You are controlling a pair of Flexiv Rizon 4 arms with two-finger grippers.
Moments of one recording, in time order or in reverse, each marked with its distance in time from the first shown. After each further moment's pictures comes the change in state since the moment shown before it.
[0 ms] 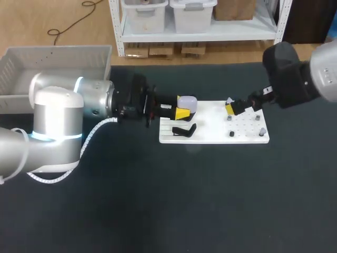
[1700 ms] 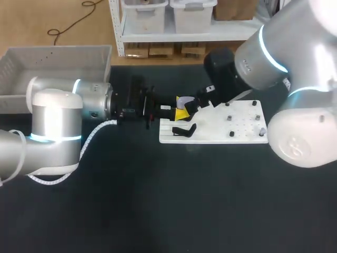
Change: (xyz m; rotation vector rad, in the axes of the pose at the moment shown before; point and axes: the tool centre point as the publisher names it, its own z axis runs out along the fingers) left arm -0.001 -0.003 -0.001 -0.023 0.001 0.006; right arm -0.027 0.019 0.107 0.025 0.168 0.039
